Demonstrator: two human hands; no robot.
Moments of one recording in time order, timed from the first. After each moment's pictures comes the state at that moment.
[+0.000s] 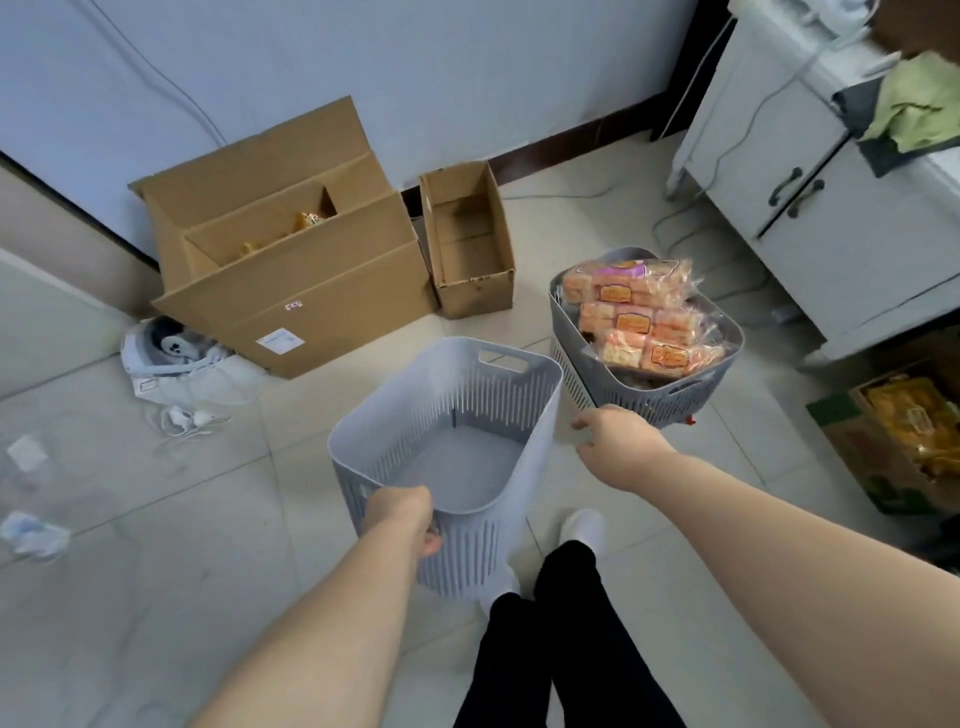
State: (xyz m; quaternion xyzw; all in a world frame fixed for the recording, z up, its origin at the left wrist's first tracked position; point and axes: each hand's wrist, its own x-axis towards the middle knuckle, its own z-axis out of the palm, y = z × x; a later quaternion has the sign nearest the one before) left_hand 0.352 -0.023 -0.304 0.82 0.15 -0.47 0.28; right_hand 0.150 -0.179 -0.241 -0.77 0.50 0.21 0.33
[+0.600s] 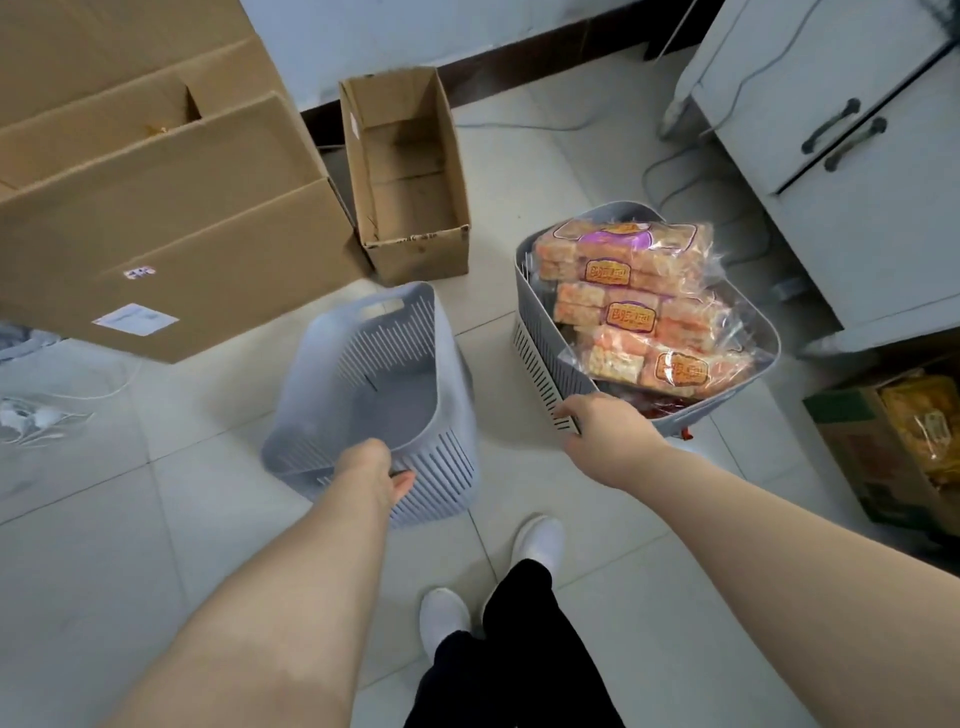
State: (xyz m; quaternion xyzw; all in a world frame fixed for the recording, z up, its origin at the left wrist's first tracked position) left_hand 0.378 -0.184 -0.481 0.75 0.27 -0.50 0.33; right_hand 0.163 -0.299 -0.392 -0.75 0.51 0.24 0.34
